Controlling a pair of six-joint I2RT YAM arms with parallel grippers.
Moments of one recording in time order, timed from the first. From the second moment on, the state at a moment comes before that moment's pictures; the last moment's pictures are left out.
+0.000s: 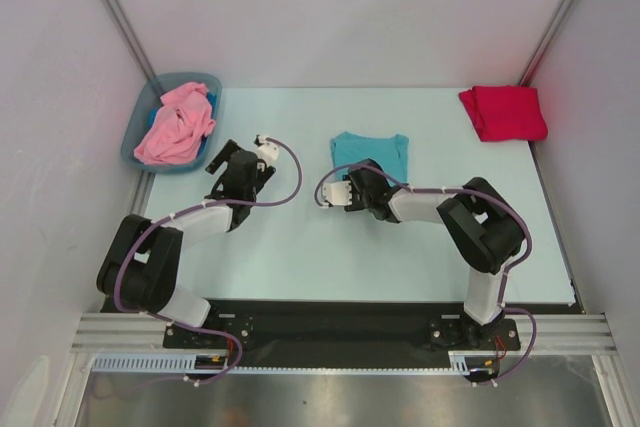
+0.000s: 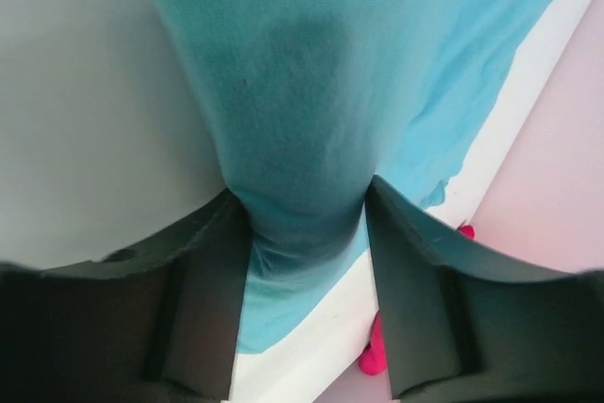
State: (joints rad) left arm -0.35 1.49 0.68 0.32 -0.53 0.58; right arm 0.68 1.87 0.99 0.07 0.23 -1.14
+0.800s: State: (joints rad) left arm -0.35 1.49 0.68 0.32 -0.53 0.58; right arm 0.62 1.78 0.98 -0.01 0.31 -1.16
